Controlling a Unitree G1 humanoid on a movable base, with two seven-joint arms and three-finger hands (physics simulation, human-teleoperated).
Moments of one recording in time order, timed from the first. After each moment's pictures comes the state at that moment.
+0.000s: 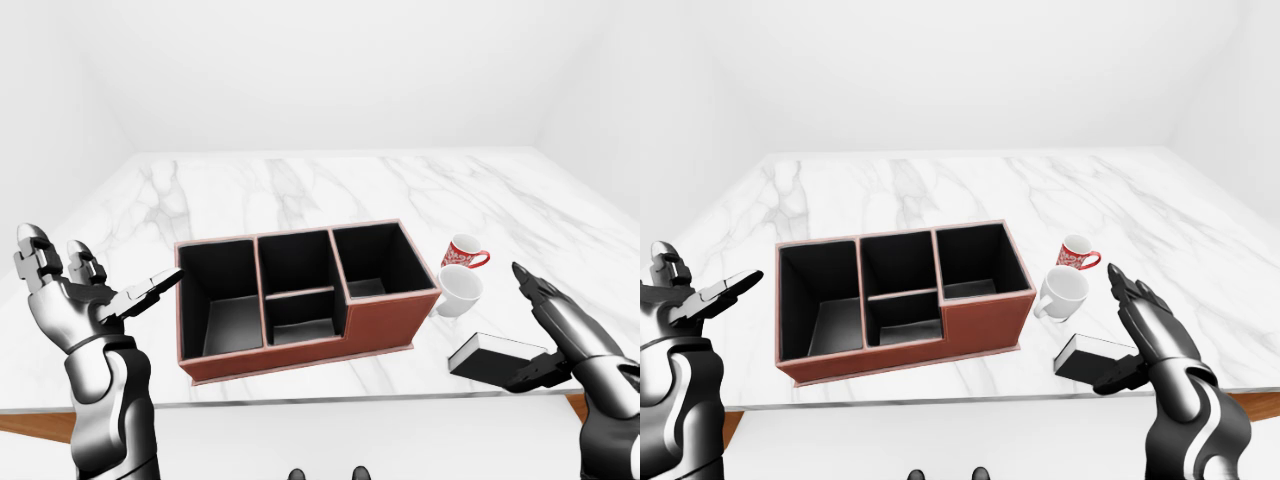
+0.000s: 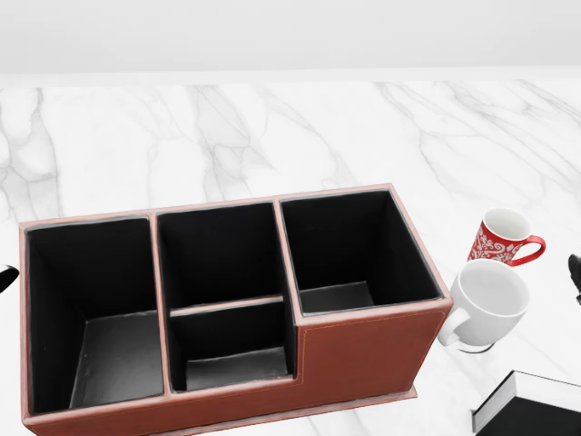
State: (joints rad) left arm -0.06 0.16 0.44 -0.32 -0.35 0.07 0.28; right arm 0.12 -0.23 -0.55 -0.41 -0.88 0.09 0.70
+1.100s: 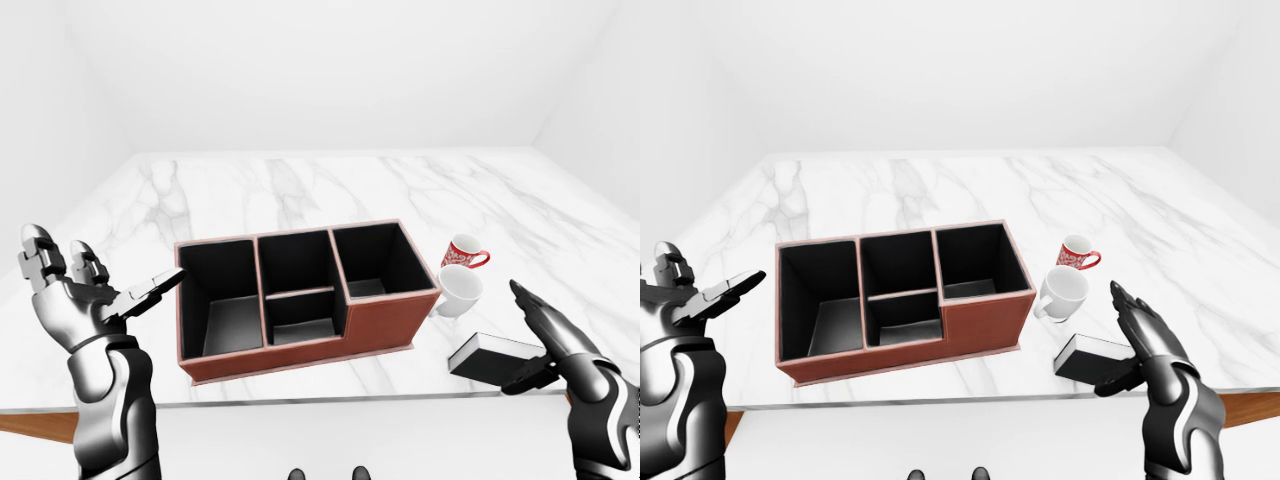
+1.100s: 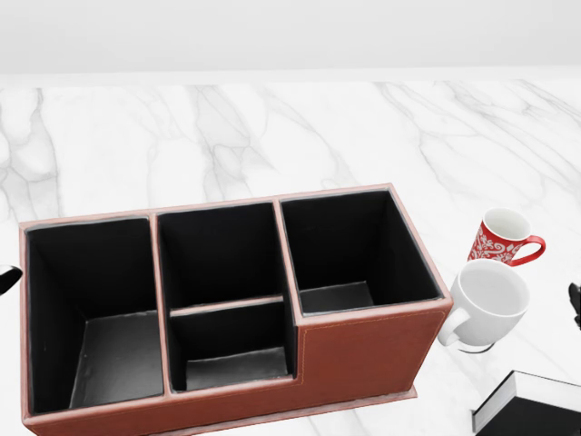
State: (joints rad) left arm -0.06 0.16 0.43 -0.31 -0.35 0.06 0.28; right arm 0.07 -0.32 -0.50 -0.08 -0.87 0.09 0.55
